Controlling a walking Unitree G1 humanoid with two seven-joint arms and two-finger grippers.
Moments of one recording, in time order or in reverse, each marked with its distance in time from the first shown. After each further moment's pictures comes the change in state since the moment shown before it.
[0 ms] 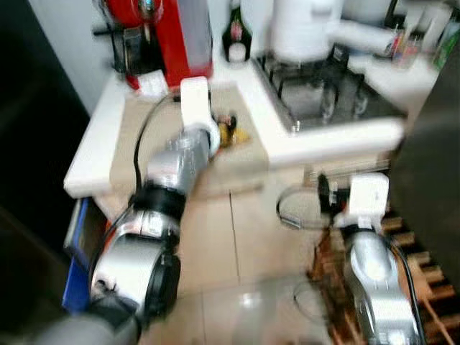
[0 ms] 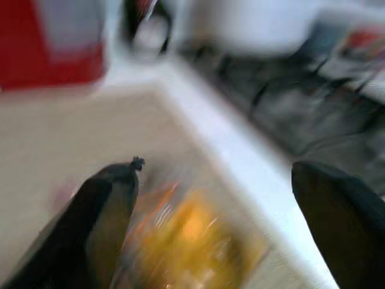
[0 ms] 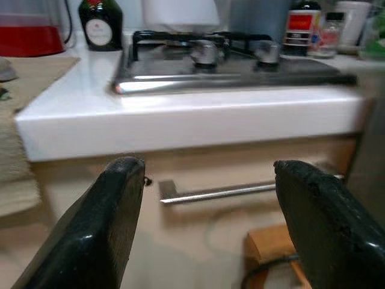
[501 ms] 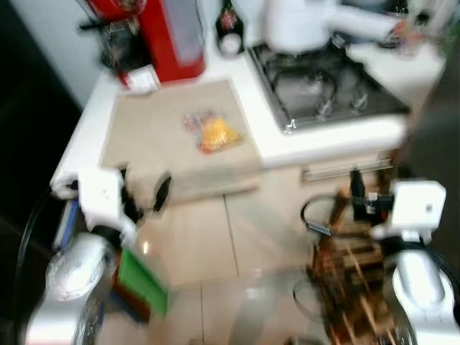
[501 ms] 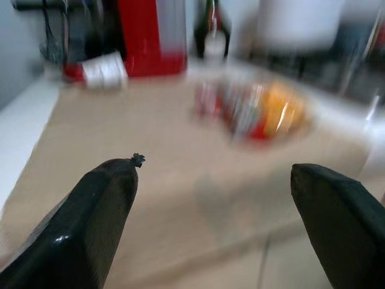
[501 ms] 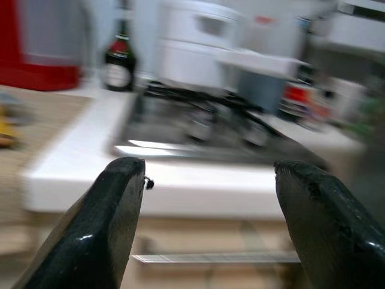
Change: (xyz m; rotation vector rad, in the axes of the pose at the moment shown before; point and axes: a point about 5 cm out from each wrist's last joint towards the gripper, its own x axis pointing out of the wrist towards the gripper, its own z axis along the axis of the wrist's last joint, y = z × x) left arm -0.156 0.034 -0.050 0.178 -0.139 0.014; right arm -0.015 -0.022 0.045 -0.081 -0.123 0.038
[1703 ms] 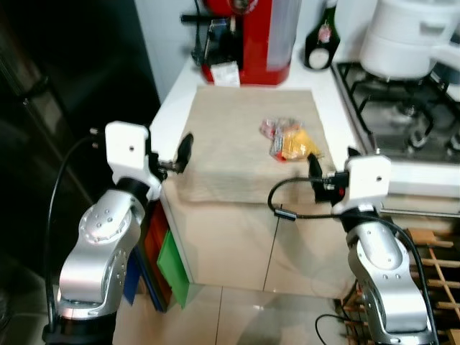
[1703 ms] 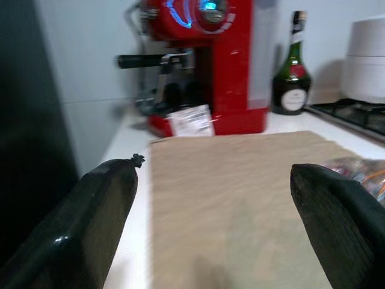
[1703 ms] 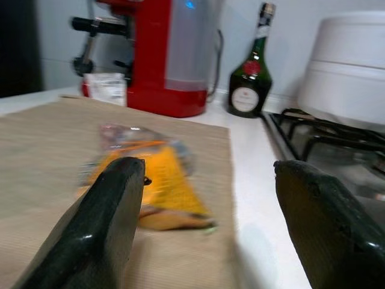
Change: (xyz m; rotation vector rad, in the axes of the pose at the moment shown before) left arm 0.037 0.004 0.024 0.035 -0.057 0.017; right arm 0.022 0.030 -0.007 0.061 0.025 0.113
